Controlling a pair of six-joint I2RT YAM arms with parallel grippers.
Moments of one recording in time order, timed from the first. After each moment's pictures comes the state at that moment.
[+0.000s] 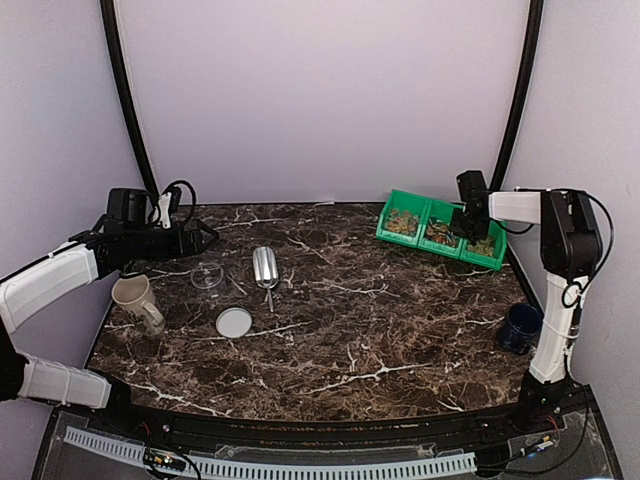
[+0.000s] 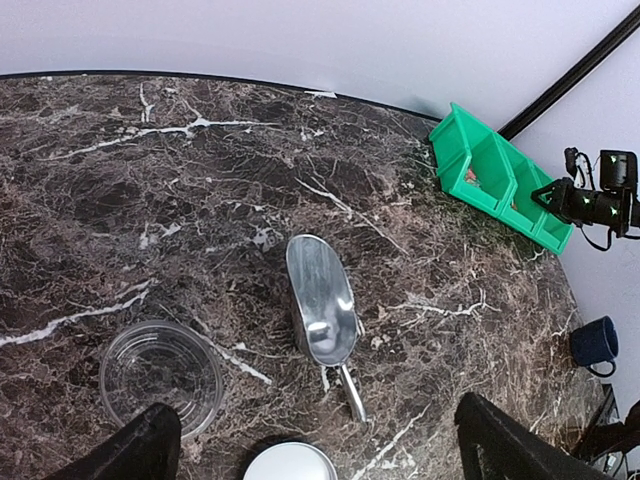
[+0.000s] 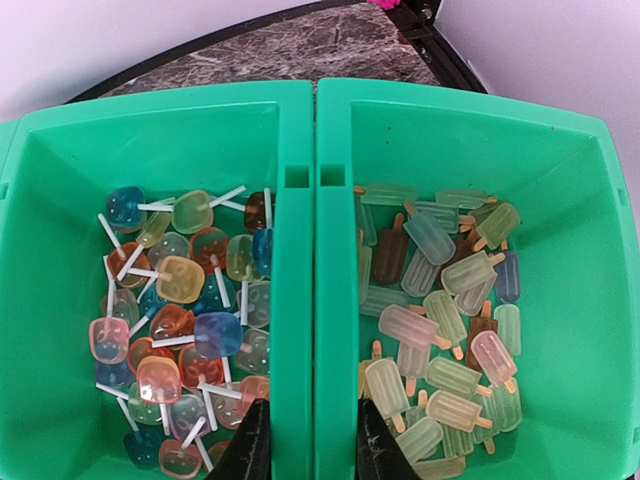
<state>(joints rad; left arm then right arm) -0.23 1.17 0.85 -0.25 0.33 -0.35 0.13 2.03 1.48 -0.37 0.30 0.40</state>
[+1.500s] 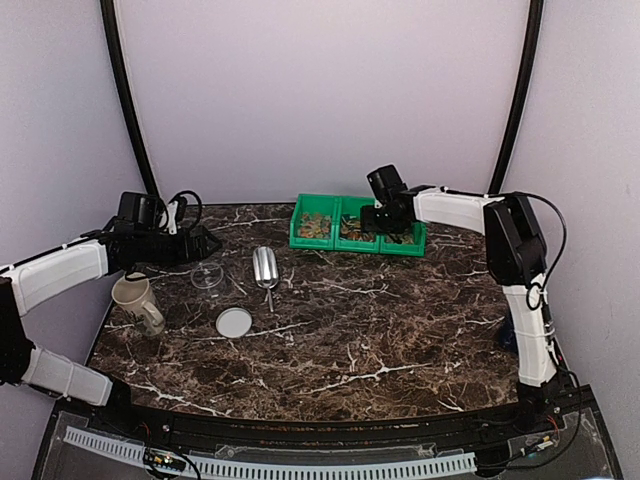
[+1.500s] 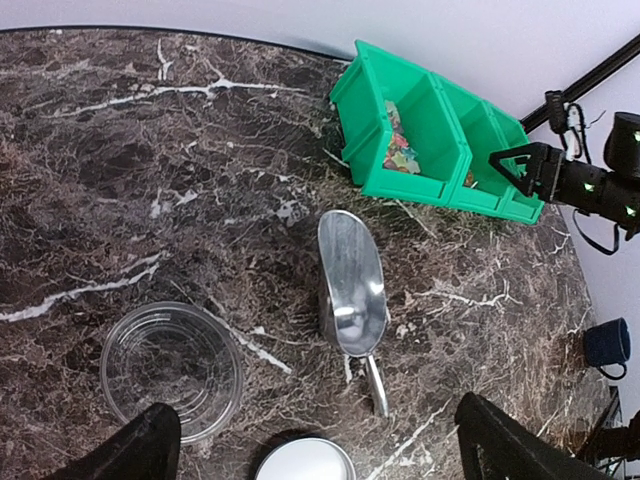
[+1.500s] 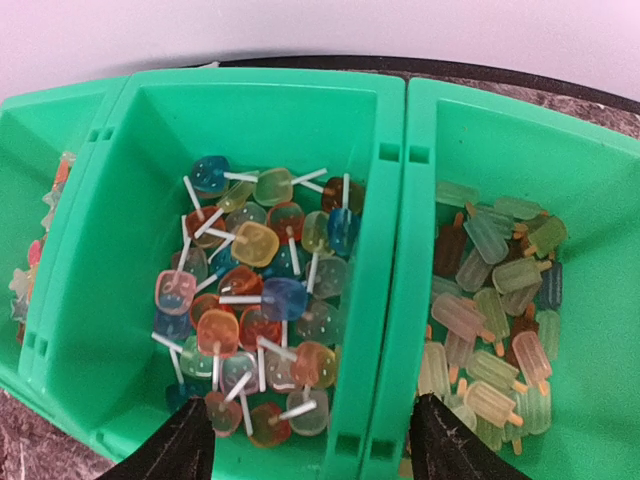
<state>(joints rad) -0.21 1.25 0.85 -0.25 0.32 -0.36 0.53 2.30 1.89 -0.42 0.24 0.40</state>
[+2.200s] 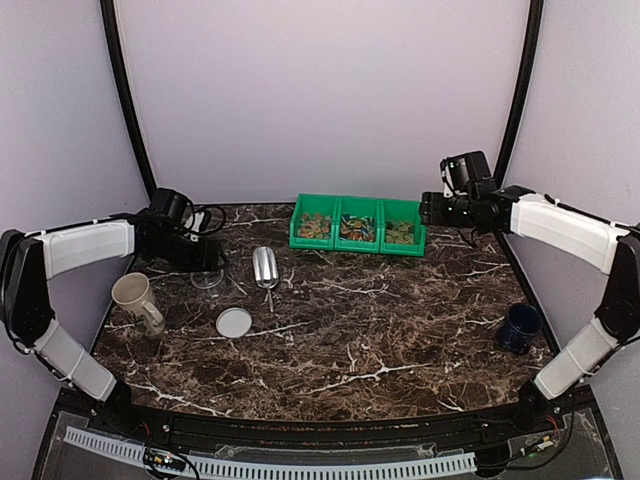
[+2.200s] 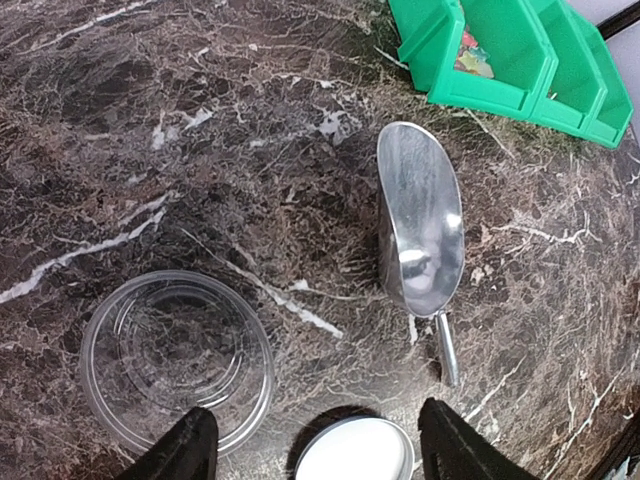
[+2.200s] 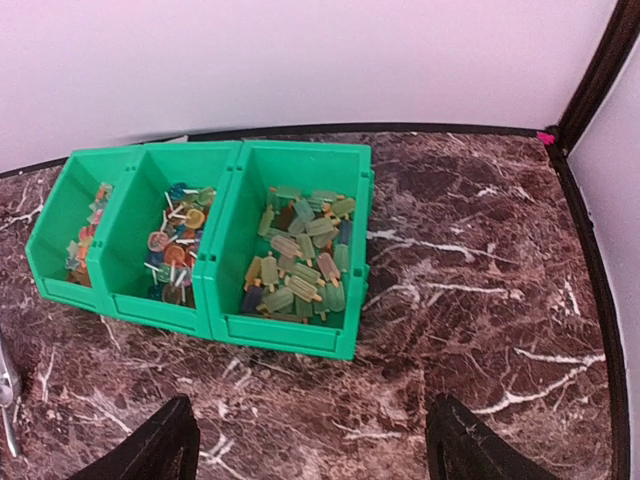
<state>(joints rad) -0.28 1.48 1.01 -0.44 0.23 -0.25 0.46 1.53 1.25 -0.37 0.25 0.32</state>
